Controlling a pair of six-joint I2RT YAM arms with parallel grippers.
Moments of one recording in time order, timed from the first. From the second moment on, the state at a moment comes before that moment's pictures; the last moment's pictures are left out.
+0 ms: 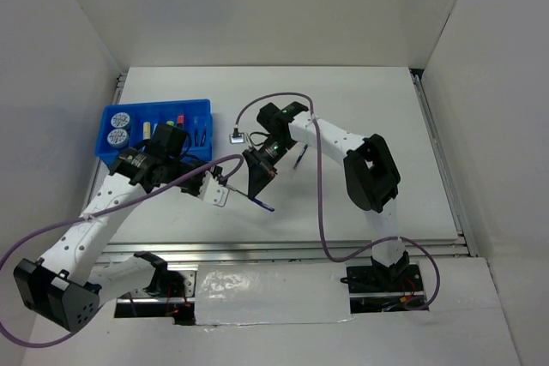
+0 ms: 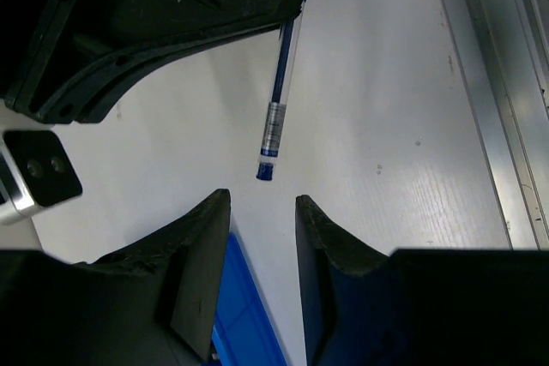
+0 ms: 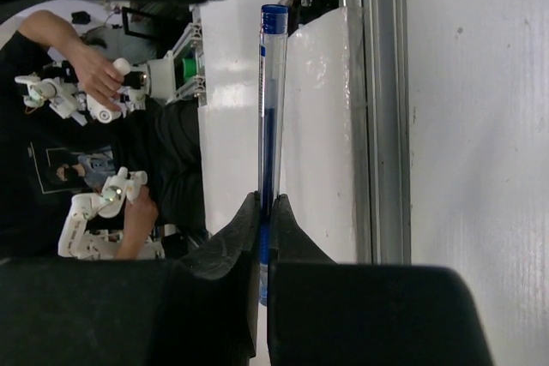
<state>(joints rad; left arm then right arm) -0.37 1.08 1.08 -1.03 0.63 1.48 0.68 2.08 1.75 -1.17 -1.18 -0.31</state>
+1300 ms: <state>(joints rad) -0.53 1.17 1.08 -1.01 0.56 1.39 0.71 2.08 1.77 -1.23 -1.18 -0.34</state>
